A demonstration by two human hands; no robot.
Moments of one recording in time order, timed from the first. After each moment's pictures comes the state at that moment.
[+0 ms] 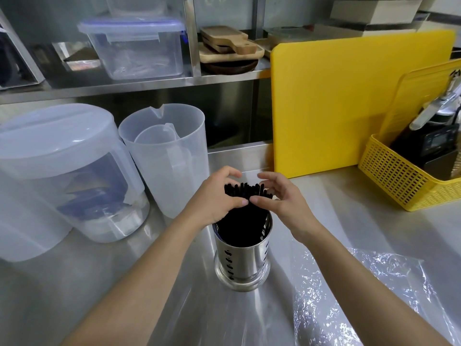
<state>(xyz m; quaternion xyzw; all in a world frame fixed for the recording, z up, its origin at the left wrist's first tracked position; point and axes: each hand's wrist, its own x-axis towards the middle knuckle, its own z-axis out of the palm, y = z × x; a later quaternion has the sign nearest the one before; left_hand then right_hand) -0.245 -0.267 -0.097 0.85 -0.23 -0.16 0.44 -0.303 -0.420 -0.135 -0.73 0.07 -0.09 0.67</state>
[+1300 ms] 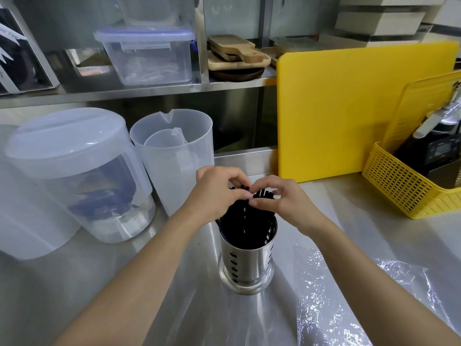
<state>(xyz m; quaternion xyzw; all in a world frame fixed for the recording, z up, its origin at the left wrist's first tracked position) -0.247 -0.260 -0.076 0.88 -0.27 -0.06 0.40 -0.299 -0.417 -0.106 -0.81 -0.01 -0.05 0.59</state>
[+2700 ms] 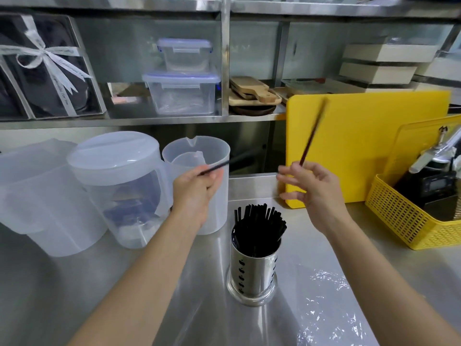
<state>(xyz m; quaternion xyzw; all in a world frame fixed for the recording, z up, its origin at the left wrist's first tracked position) -0.260 -0.227 -0.034 0.53 0.07 -0.03 0.85 -0.321 -0.420 -0.037 -0.60 0.07 -0.18 0.78</state>
